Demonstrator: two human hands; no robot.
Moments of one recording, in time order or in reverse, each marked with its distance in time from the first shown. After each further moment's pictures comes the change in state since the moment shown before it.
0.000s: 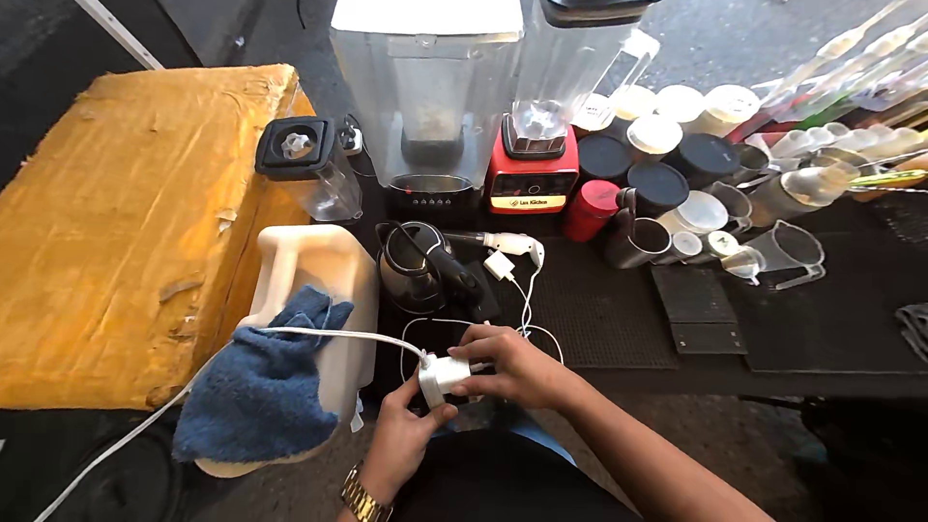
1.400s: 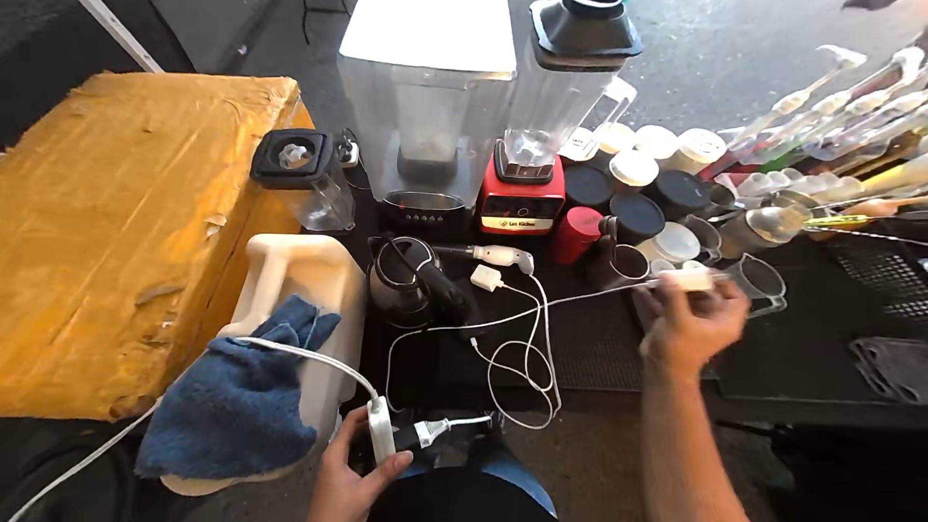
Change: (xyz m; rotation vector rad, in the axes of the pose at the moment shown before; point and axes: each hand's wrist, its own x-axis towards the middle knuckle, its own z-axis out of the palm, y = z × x) left_hand -0.039 0.019 -0.030 0.047 0.123 -0.046; right_hand -0.094 0.060 -0.126 0.184 1.612 0.055
